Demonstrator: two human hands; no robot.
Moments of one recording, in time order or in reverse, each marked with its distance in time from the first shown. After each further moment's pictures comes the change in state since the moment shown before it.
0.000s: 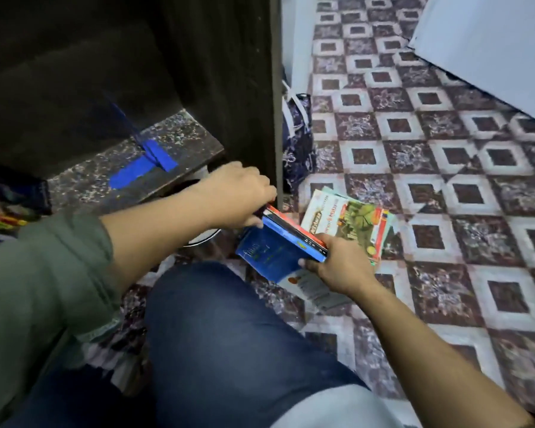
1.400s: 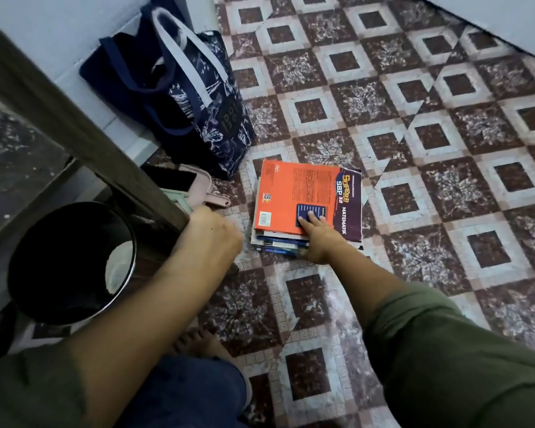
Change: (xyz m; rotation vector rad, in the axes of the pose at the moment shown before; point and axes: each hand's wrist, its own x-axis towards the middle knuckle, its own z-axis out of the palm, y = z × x) left_hand 0.166 0.052 0.097 -0.008 -0.048 0.084; right_hand 0.202 0.181 0.100 -0.221 -0.388 0.273
